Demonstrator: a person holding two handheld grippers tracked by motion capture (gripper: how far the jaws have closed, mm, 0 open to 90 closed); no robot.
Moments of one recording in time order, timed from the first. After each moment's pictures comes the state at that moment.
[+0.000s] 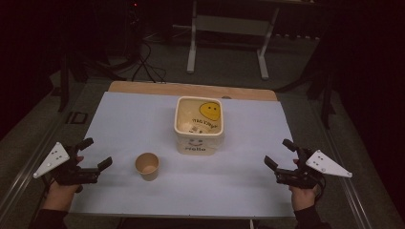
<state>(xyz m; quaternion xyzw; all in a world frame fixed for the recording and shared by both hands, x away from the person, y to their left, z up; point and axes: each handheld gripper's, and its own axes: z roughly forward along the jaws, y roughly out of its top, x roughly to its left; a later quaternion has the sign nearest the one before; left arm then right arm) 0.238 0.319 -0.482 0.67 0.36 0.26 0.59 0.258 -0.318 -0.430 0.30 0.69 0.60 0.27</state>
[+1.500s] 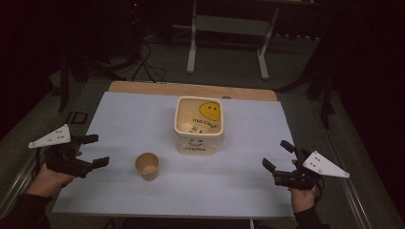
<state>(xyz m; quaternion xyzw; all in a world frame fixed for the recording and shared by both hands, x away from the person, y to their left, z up) 0.261 0.323 -0.425 0.78 0.32 0.11 0.53 0.256 -0.314 -0.432 0.29 0.70 0.59 0.27</state>
